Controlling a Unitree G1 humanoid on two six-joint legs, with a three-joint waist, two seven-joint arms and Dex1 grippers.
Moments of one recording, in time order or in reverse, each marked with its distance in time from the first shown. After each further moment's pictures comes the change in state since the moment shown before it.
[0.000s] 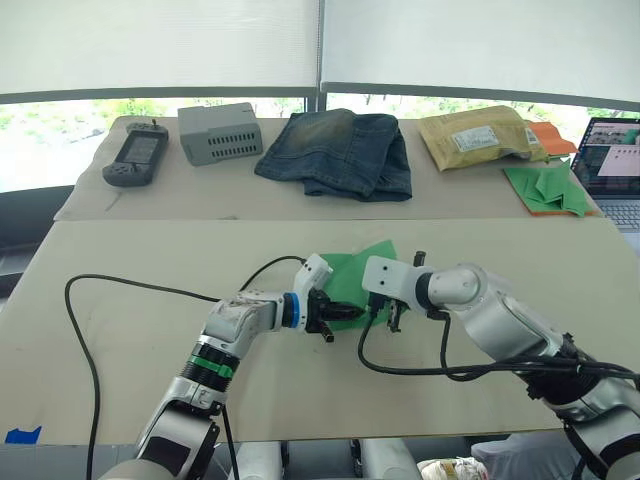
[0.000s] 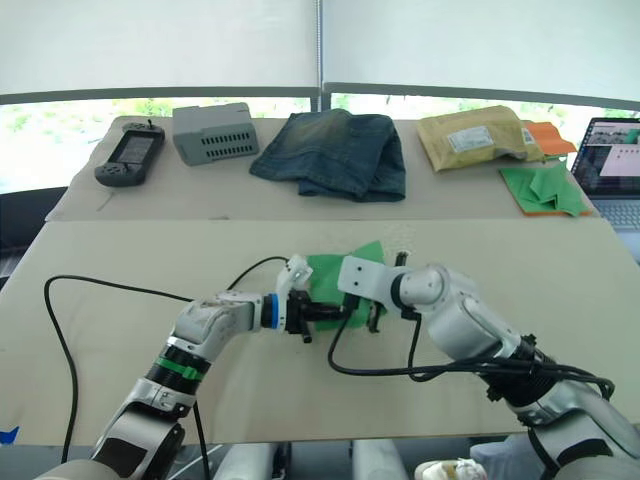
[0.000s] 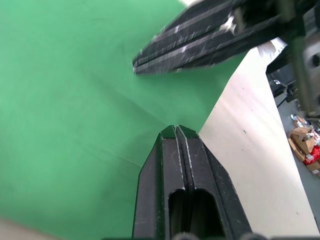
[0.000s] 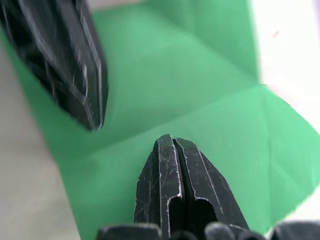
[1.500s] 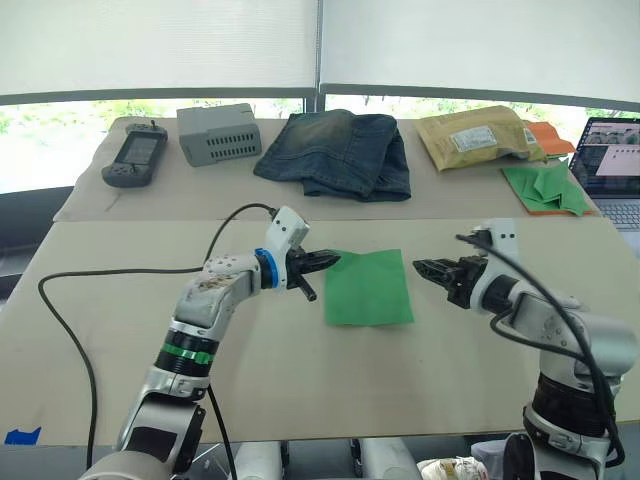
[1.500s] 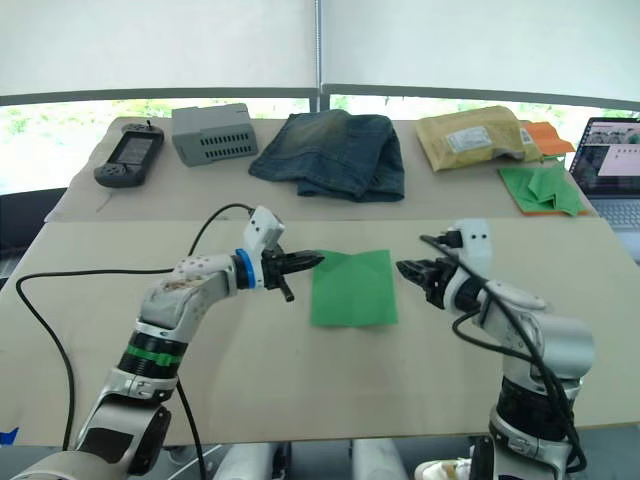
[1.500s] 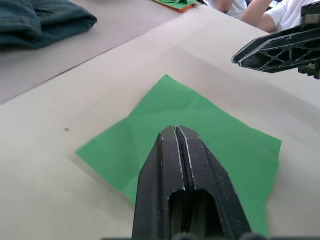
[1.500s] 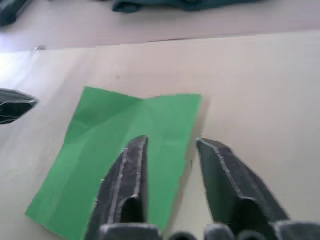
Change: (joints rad) left arm -0.039 0.105 0.120 -0.185 0.089 -0.129 0.101; right arm 0.155 0.452 -1.026 -0.044 0.480 0.616 -0.275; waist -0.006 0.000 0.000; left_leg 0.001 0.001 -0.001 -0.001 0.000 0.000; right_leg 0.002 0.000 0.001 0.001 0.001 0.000
